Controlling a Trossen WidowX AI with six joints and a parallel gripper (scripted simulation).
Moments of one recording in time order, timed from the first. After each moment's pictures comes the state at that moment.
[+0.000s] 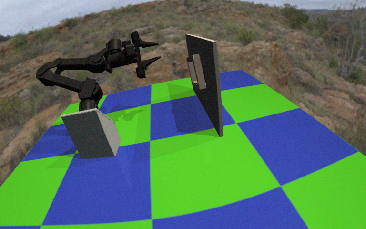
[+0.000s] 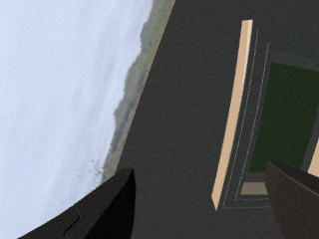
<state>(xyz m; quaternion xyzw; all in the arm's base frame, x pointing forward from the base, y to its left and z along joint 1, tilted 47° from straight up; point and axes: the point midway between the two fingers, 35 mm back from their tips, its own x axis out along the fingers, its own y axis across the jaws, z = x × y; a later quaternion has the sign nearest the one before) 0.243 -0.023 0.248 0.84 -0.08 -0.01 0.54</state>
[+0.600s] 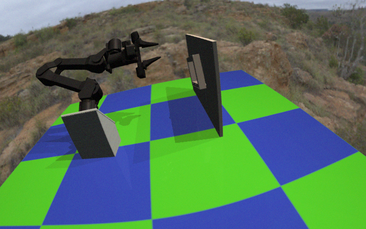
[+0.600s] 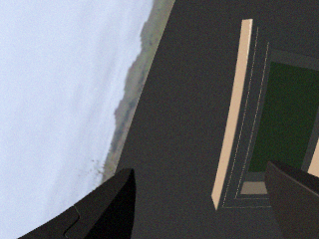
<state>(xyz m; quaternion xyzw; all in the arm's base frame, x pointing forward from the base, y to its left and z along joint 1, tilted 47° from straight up) 0.243 -0.023 0.248 0.84 -0.08 -0.01 0.54</state>
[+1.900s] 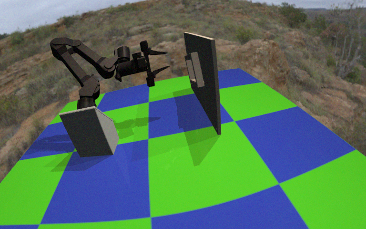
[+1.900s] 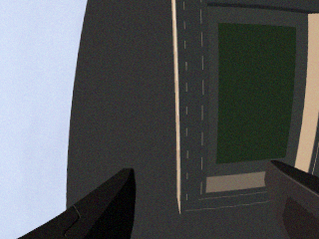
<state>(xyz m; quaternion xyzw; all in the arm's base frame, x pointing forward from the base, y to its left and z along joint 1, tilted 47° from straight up) 0.286 0.016 0.219 0.87 -0.08 0.00 0.48</state>
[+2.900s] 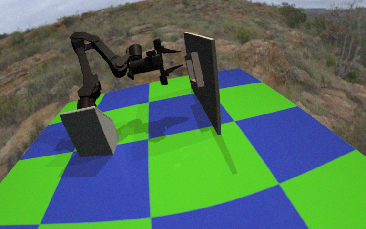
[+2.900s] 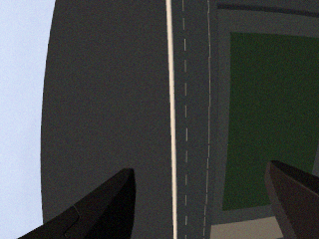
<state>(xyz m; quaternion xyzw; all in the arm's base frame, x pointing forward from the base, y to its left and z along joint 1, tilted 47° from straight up) 0.338 0.006 0.217 0.87 -0.08 0.00 0.48</state>
